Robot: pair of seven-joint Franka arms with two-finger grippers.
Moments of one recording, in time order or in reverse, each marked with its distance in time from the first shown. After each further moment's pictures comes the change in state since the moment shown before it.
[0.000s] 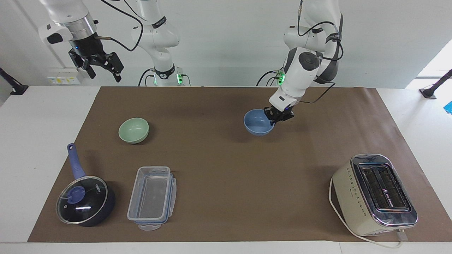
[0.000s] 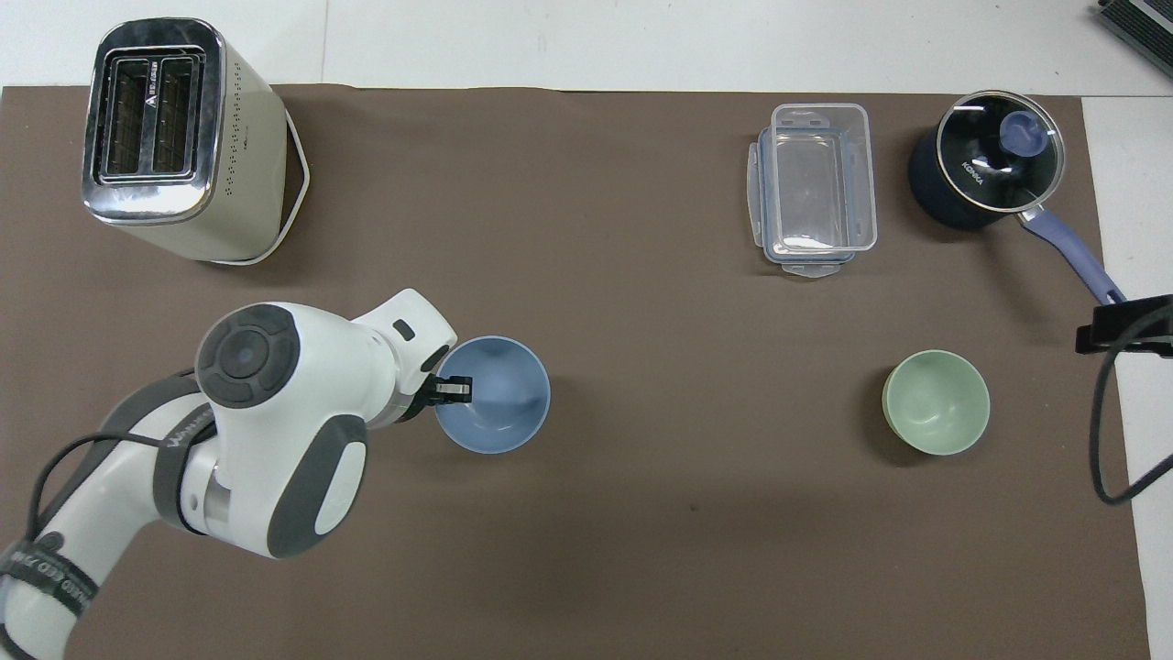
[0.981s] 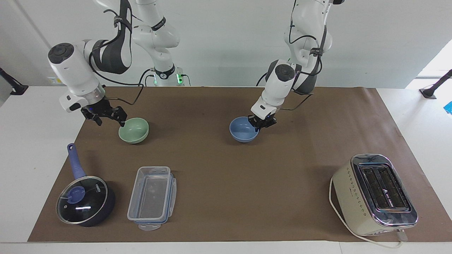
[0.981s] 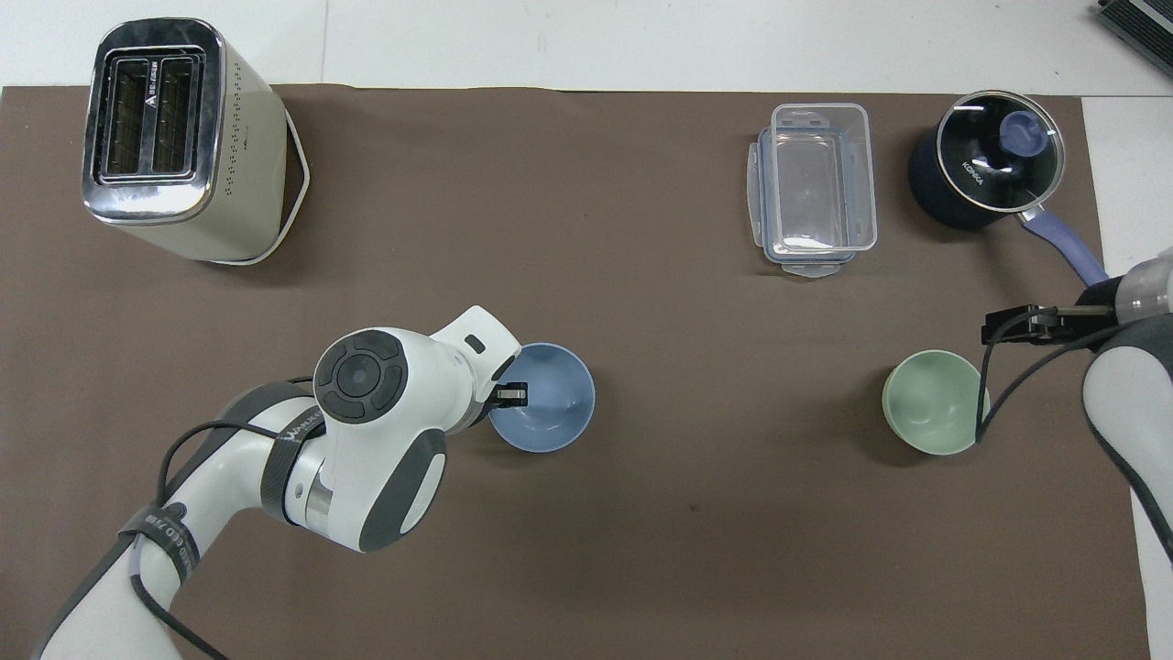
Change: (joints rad) left arm -0.068 0.105 0.001 -0.004 0.000 0.114 -0.098; right arm -0.099 0.158 -0.009 -0.360 0.000 0.496 -0.257
